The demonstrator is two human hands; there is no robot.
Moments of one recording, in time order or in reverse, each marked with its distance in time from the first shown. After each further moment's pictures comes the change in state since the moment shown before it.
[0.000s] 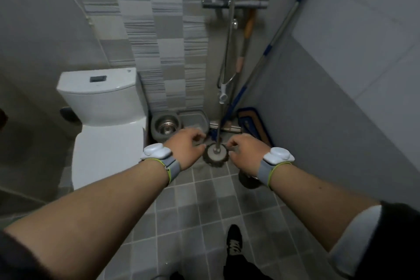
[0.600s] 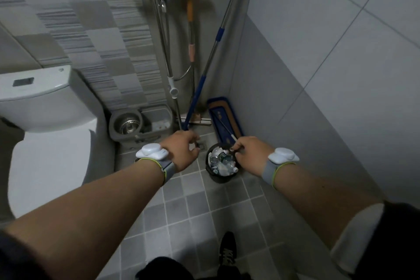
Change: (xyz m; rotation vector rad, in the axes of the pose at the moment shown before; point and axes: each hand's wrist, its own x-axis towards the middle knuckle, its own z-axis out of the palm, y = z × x) left_hand 0.109 0.185 0.173 0.199 -0.136 0.006; right_hand 0.011 0.284 -0.068 0.063 -0.001 0.137
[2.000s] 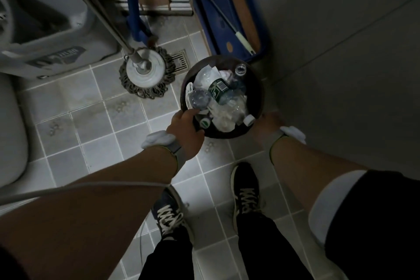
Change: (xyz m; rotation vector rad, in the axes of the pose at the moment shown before) left_hand 0.292 -0.187 0.523 -0.211 -0.320 -0.356; right_hand 0.360 0.299 0.442 0.232 -0.191 0.827
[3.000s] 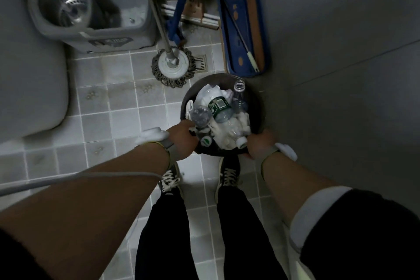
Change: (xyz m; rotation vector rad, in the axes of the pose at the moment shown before) left_hand -0.187 0.046 -0.145 -0.019 -0.213 -0.126; right_hand -0.224 -0.015 -0.113 0.407 -0.155 0.108
